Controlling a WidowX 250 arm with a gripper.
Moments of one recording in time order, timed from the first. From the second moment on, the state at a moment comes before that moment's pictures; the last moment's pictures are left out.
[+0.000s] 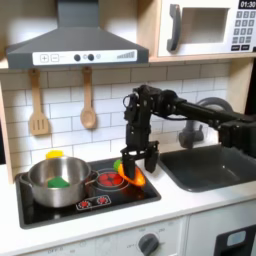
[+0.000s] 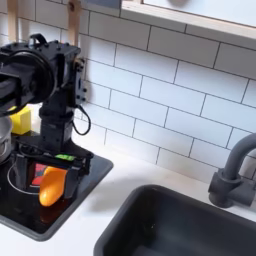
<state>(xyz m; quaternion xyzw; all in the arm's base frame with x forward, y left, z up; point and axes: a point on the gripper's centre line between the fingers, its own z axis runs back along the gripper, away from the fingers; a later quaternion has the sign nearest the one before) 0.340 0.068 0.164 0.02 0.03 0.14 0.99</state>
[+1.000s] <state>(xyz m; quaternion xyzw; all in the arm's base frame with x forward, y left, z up) 0.369 0.072 0.153 0.04 0.04 0.18 0.98</state>
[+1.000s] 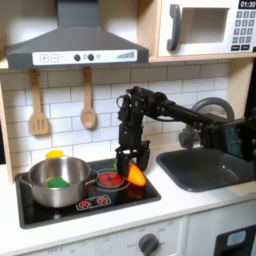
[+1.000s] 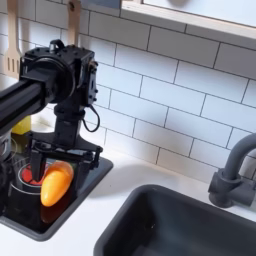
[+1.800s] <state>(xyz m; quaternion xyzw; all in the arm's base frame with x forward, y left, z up) 0.366 0.074 0.142 0.04 0.04 0.16 0.99</state>
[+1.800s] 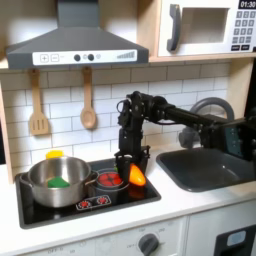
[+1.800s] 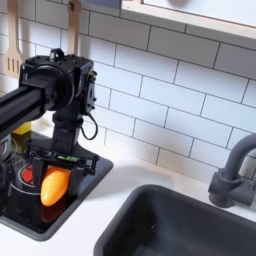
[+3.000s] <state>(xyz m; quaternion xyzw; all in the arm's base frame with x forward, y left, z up) 0.362 0.104 0.163 0.00 0.03 0.17 0.98</state>
